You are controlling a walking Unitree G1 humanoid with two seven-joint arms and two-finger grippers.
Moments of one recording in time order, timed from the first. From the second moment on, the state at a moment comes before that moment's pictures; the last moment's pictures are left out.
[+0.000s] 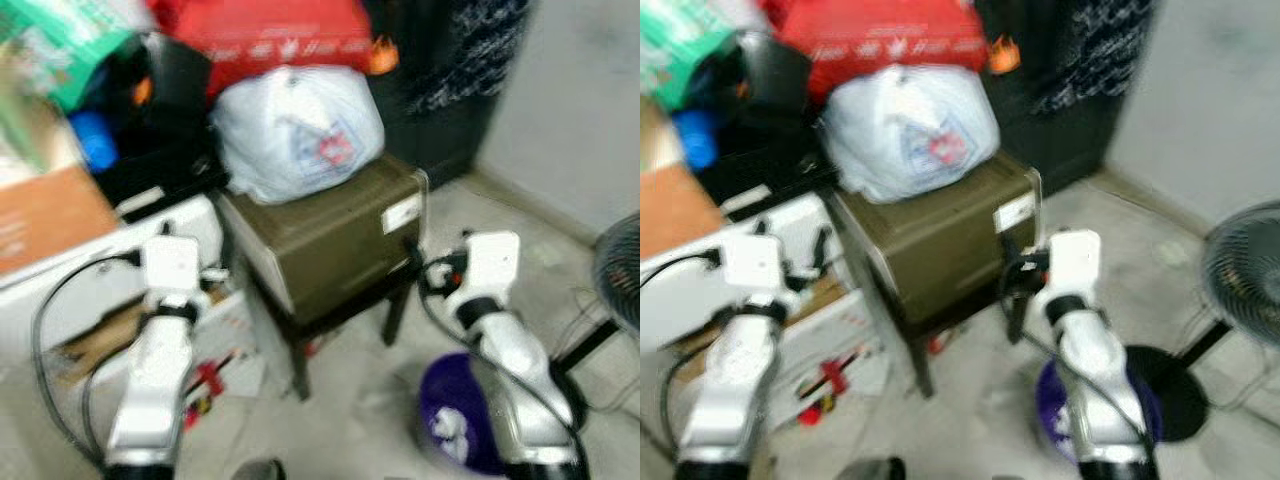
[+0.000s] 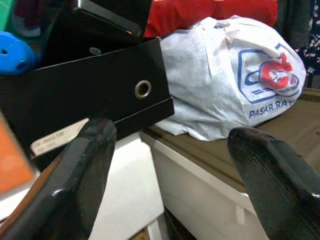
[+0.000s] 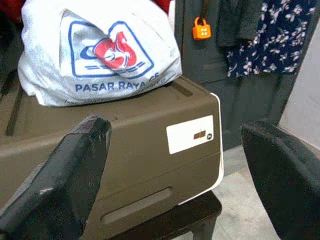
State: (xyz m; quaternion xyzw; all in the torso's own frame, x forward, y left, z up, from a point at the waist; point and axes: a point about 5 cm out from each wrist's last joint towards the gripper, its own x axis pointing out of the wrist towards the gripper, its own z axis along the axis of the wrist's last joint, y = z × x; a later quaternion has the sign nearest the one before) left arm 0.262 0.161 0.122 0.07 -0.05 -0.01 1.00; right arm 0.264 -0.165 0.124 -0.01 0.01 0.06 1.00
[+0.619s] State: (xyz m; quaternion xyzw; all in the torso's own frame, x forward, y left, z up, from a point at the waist) left arm 0.261 0.170 0.123 0.09 -0.05 -0.01 0.99; right arm 0.267 -0.152 0.125 0.00 0.00 0.08 1.00
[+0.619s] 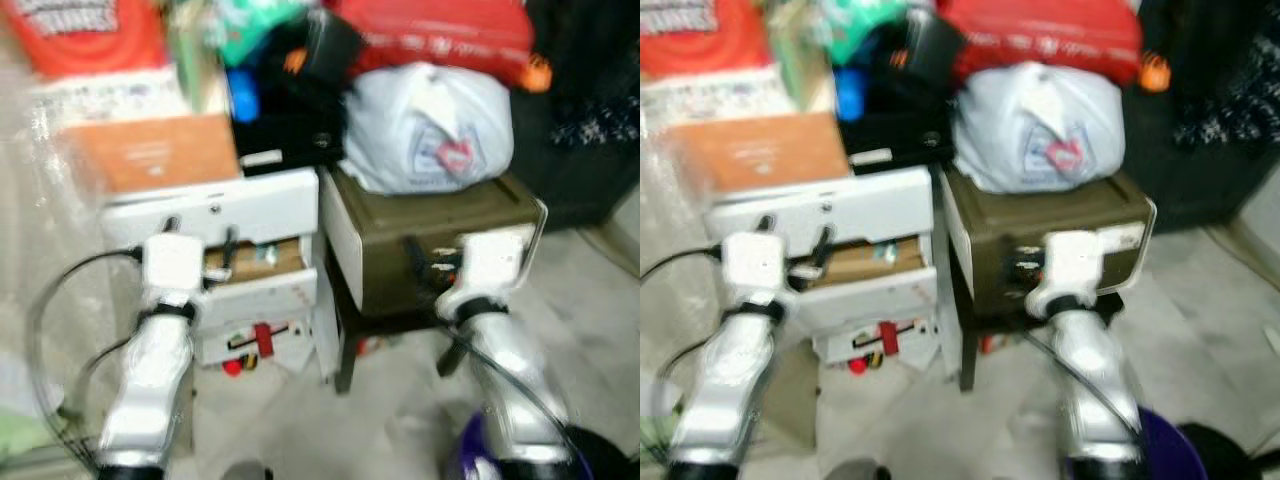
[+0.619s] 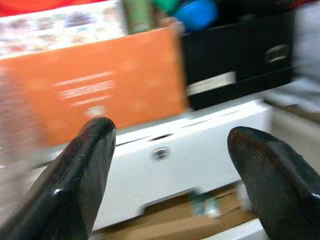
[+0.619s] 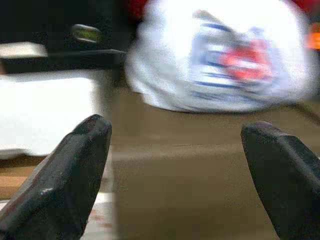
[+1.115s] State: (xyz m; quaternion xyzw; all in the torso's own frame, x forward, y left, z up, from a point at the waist) left arm 0.261 0.163 0.123 0.08 -0.06 -0.02 1.00; right arm 0.268 -0.160 0.123 0.00 0.01 0.06 1.00
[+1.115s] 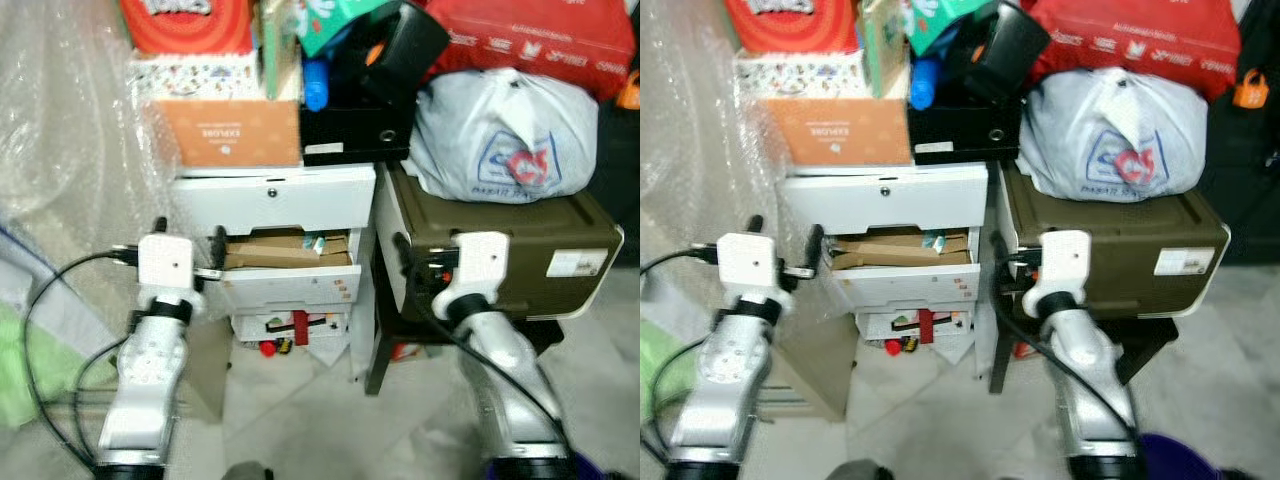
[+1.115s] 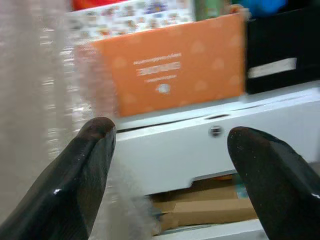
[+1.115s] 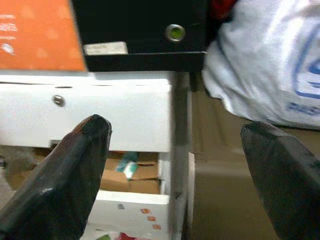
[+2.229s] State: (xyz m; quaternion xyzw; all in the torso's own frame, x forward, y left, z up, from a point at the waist) left arm 0.261 0.152 0.122 0.07 -0.05 -0.05 0.99; right arm 0.270 -0.166 0.122 -0.02 0.01 0.06 1.00
